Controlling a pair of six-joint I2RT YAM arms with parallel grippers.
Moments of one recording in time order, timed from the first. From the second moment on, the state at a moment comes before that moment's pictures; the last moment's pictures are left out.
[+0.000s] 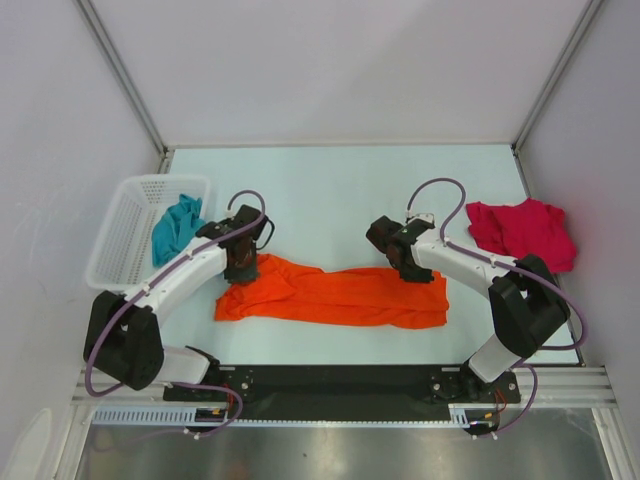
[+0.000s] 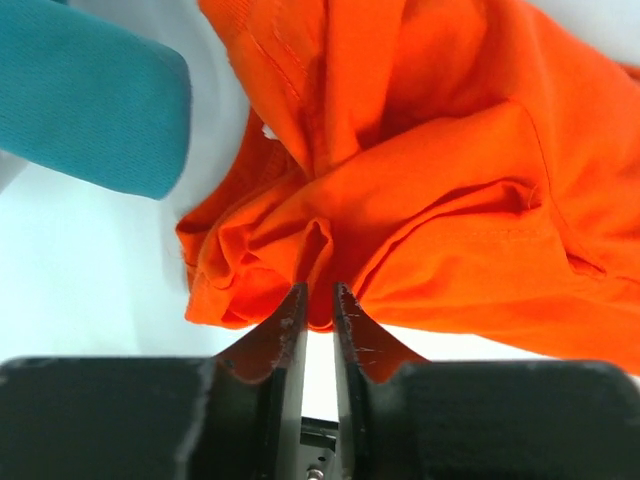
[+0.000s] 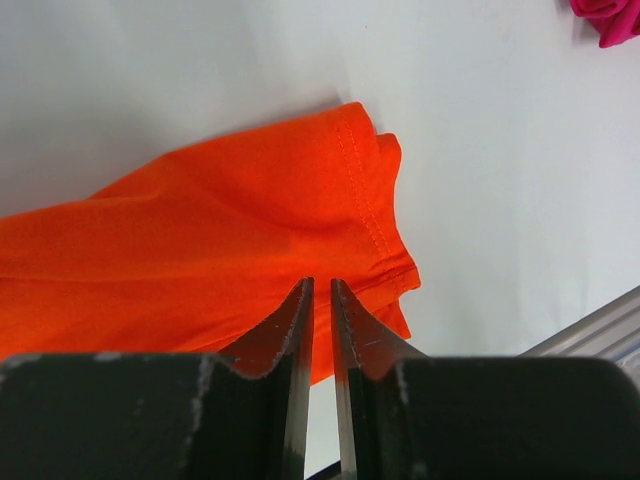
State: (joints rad) left arm -0.44 1.36 0.97 -0.91 -0.28 -0.50; right arm 0.67 1.60 1.10 -1.01 0.62 0.84
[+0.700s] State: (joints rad) left arm -0.51 1.09 0.82 -1.10 -0.14 -0.53; right arm 0.69 1.60 1.10 -1.01 0.61 0.84
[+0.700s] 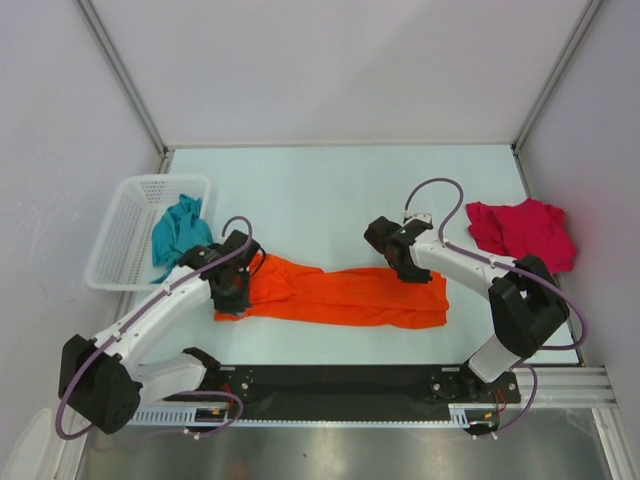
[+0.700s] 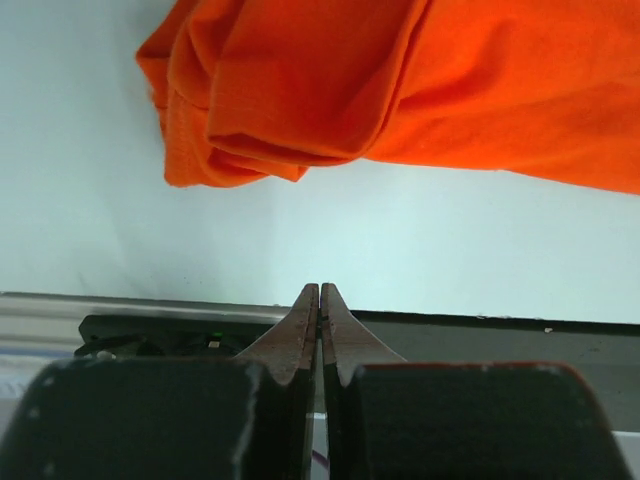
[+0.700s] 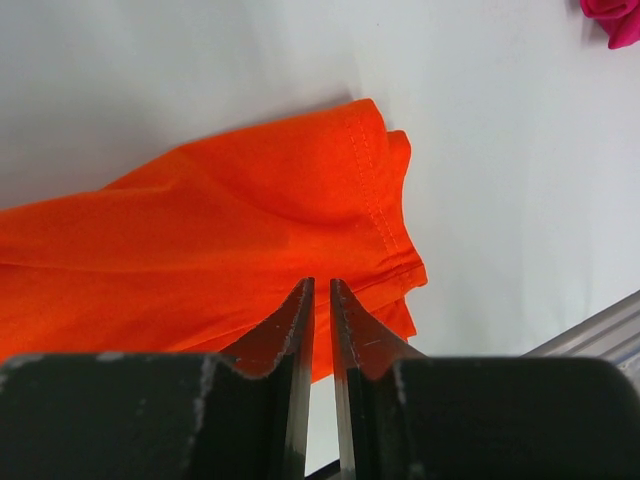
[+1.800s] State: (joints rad) left arm -0.45 1.63 1.15 -0.90 -0.28 -0.53; right arm 0.66 1.59 1.09 -1.02 0.62 0.83
